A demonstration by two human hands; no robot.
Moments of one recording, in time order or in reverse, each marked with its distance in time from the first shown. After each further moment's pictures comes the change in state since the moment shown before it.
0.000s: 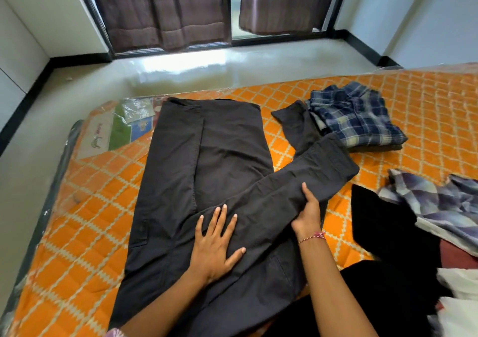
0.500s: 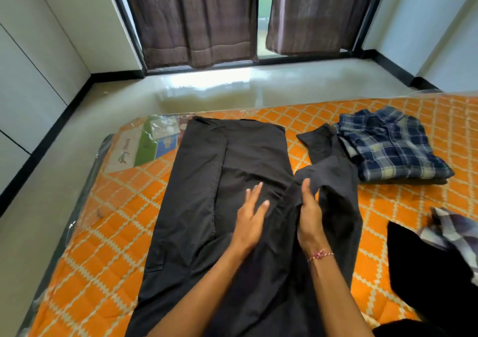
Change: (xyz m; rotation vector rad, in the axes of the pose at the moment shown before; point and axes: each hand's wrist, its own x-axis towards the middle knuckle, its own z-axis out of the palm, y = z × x) left_hand 0.098 0.014 -0.084 -1.127 0.152 -0.314; right_hand -0.004 0.019 0.074 -0.481 -0.327 -0.329
